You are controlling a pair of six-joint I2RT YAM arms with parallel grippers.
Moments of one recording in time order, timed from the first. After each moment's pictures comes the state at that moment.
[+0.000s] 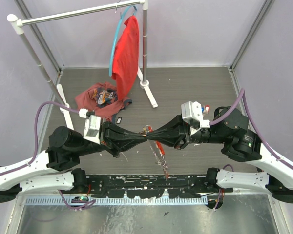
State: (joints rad) left arm -1.28 0.76 0.91 0.26 0.19 -0.19; right arm 1.17 0.87 1.31 -0.28 -0.40 -0.04
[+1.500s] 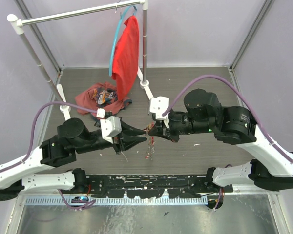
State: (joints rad) left arm -1.28 0.82 1.10 -0.21 0.10 0.03; right arm 1.17 1.19 1.81 -1.03 -0.22 -0.21
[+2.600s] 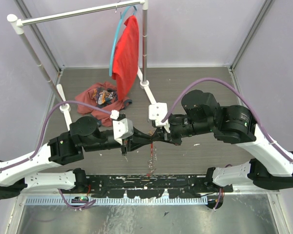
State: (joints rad) left arm -1.28 0.91 1.12 -0.25 0.16 0.05; right arm 1.17 1.22 1.84 -1.14 -0.29 -0.29
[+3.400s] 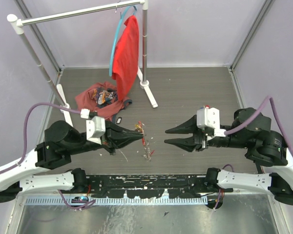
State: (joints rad) left arm -1.28 0.78 1.07 -0.12 0.14 0.00; right arm 1.17 0.86 1.49 -0.71 -0.29 -0.20
